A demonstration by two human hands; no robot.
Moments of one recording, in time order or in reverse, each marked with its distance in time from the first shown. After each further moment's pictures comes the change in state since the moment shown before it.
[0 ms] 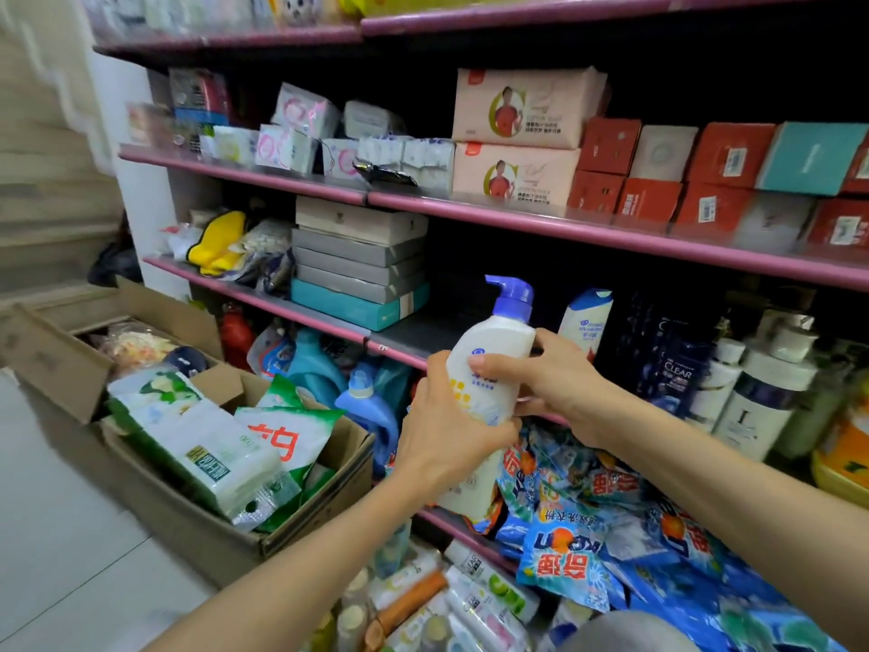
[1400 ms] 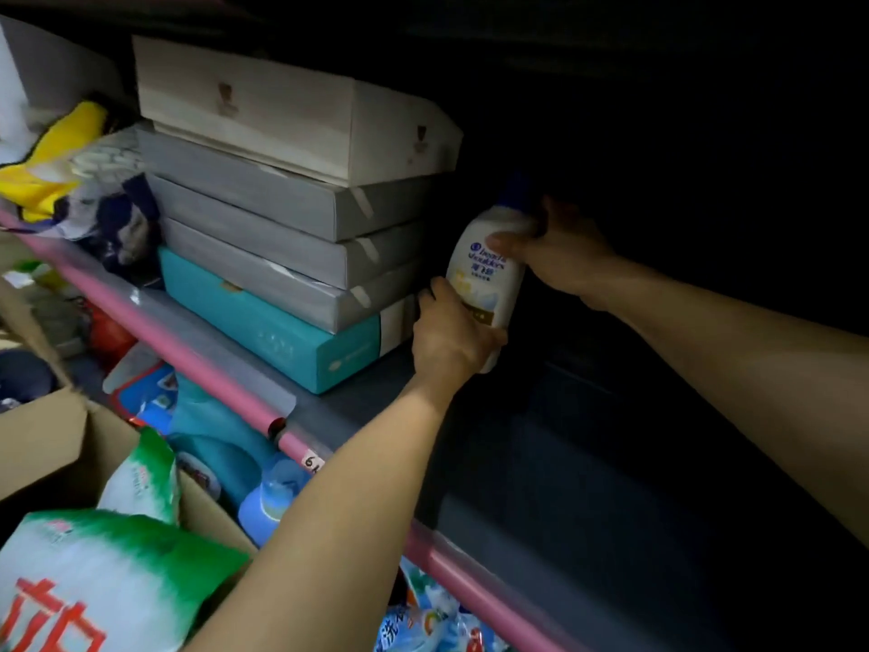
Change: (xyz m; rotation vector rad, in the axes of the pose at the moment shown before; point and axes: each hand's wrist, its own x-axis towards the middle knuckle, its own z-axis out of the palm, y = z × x) left_hand 0.461 -0.225 0.156 0.124 0.136 -0.234; right_hand 0.522 0.064 0.001 -0.623 0.136 -0.292
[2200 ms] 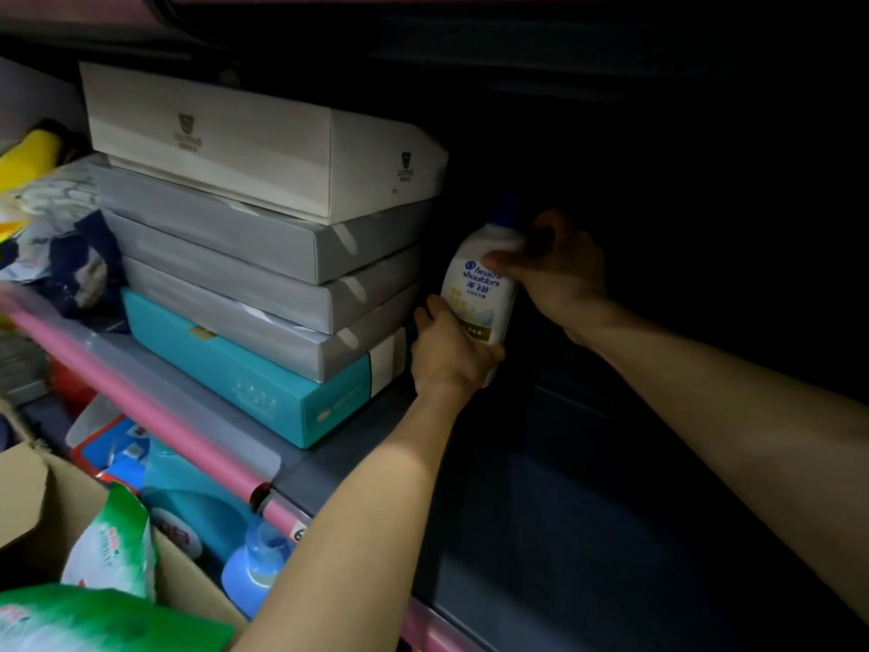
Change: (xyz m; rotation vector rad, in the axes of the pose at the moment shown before) left_hand 0.028 -0.001 0.011 -0.030 -0.029 0.033; right_hand 0.028 0.020 0.018 0.124 0.296 0.016
